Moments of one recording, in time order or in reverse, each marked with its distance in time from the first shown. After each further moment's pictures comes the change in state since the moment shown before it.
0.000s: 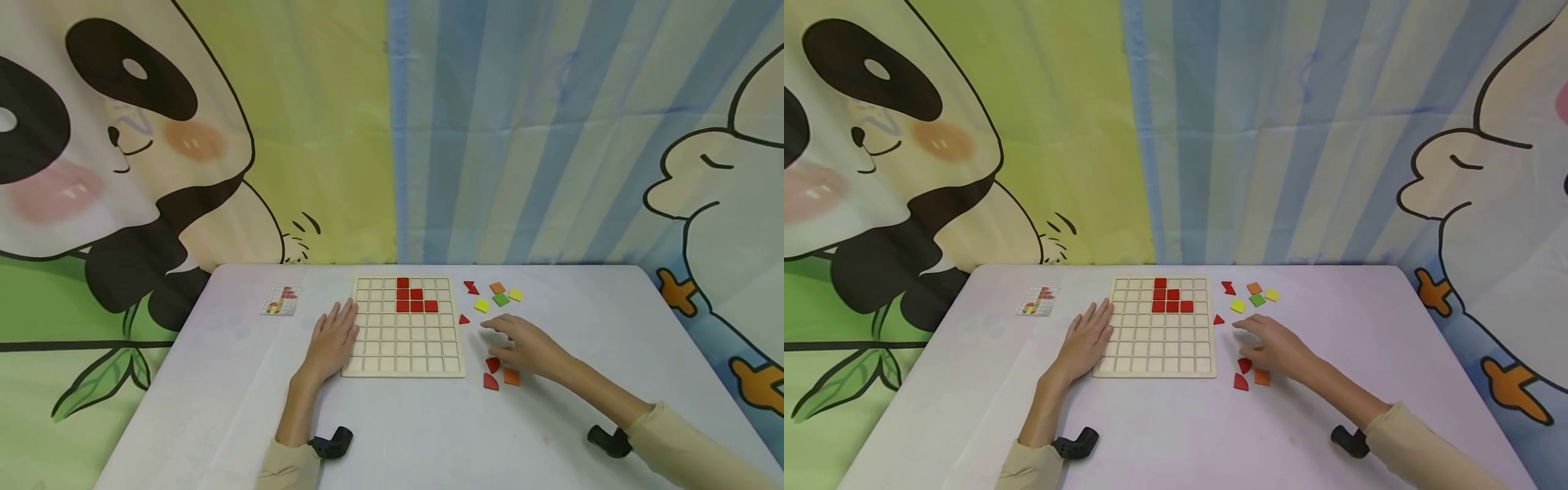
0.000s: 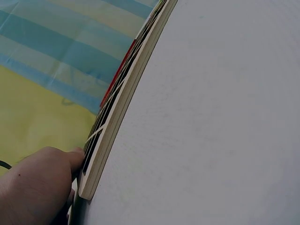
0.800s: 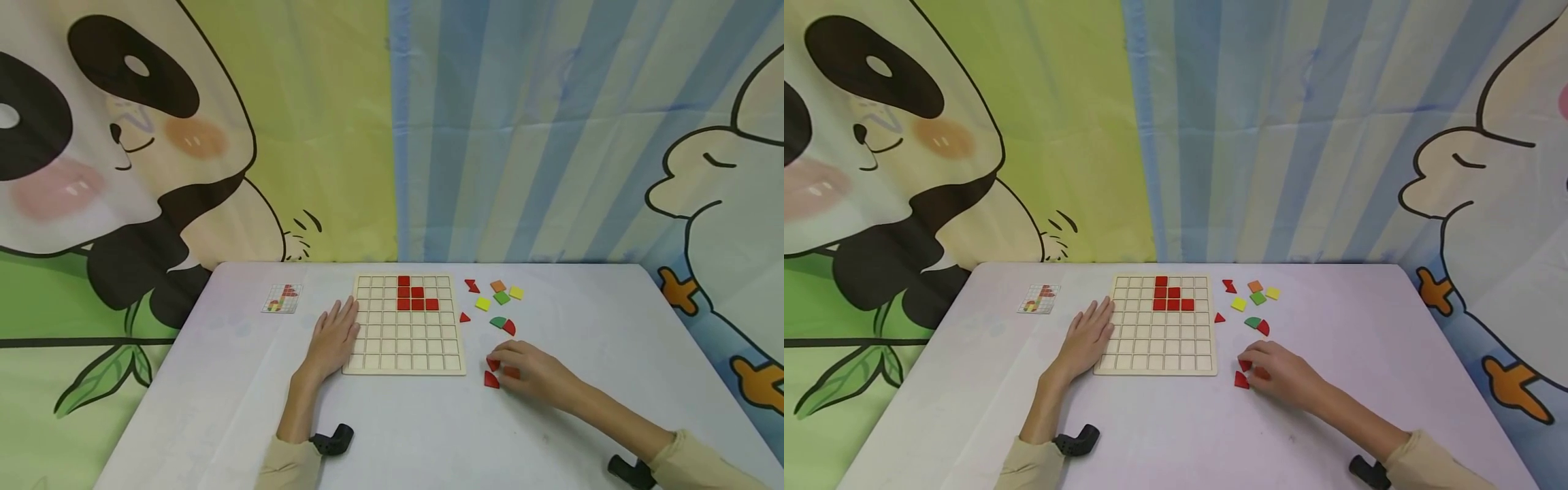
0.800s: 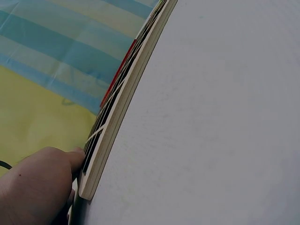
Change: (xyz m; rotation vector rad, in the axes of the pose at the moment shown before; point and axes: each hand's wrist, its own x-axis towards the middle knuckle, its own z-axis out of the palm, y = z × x) left_hand 0.000 0.000 -0.001 0.005 0.002 0.000; right_hand -0.038 -0.001 0.017 -0.080 0.033 -0.167
